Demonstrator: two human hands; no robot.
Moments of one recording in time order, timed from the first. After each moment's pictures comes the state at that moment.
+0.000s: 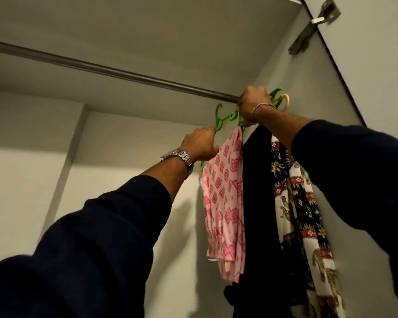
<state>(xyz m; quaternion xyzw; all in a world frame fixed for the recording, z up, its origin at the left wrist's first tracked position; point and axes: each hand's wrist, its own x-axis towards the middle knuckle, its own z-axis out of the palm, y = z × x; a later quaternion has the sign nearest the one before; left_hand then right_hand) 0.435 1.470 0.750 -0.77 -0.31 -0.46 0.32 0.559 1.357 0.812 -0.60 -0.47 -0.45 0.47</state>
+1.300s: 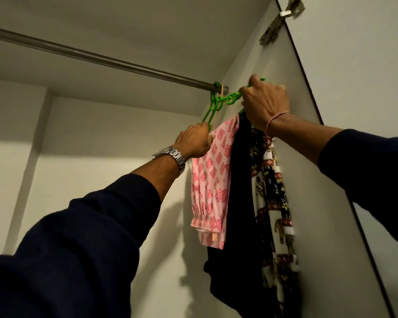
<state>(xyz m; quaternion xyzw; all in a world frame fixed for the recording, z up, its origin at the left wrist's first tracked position) 0.470 1.462 0.725 -0.80 -0.24 -0.46 0.30 0.602 1.304 0.740 -0.60 -0.36 -0.66 0.28</state>
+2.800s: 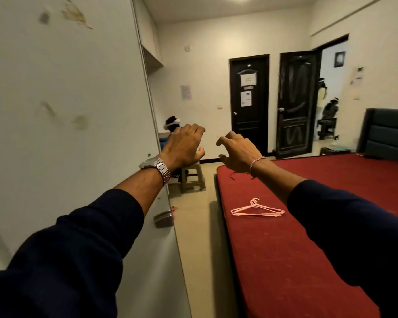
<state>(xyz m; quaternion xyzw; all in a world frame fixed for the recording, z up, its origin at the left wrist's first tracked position) 0.577 0.721 0.315 -0.88 0.31 -0.35 0.06 0.554 0.530 0.283 -0.95 -0.13 -0.27 0.05</state>
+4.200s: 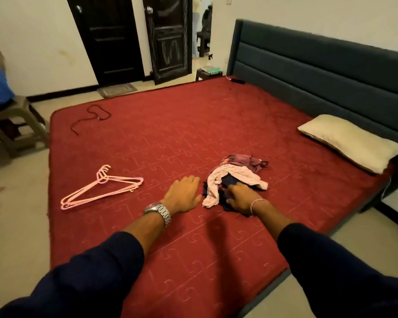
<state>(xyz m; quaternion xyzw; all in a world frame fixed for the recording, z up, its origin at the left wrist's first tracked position) 0.832 0.043 -0.069 -0.85 0.52 0.05 -0.04 0.699 -0.142 -0.075 -0.96 0.21 0.14 0.12</state>
